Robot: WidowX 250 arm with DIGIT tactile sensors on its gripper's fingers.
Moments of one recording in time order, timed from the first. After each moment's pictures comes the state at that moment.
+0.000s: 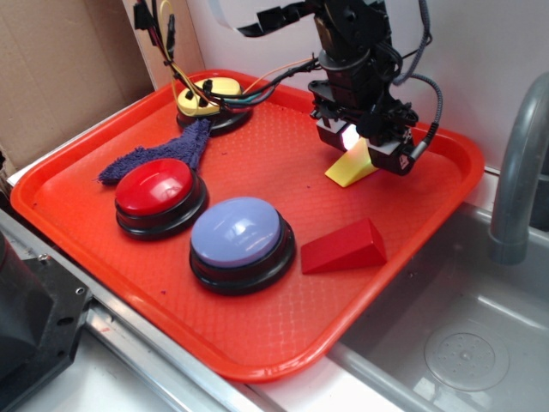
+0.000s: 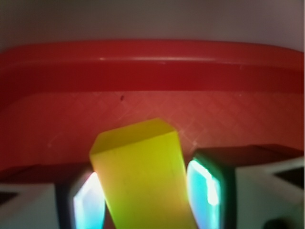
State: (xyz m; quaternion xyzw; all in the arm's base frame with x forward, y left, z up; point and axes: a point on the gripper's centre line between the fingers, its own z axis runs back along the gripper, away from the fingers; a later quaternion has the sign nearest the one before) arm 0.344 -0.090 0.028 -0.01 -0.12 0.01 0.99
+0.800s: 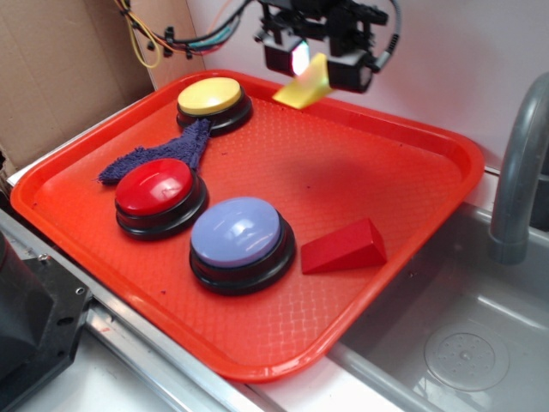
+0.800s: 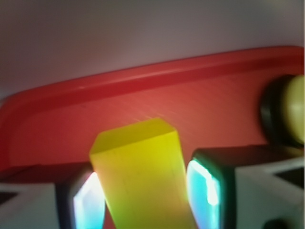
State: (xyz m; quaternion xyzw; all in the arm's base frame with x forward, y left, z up) arm 0.320 -0.051 0.116 0.06 -0.05 0.12 0.99
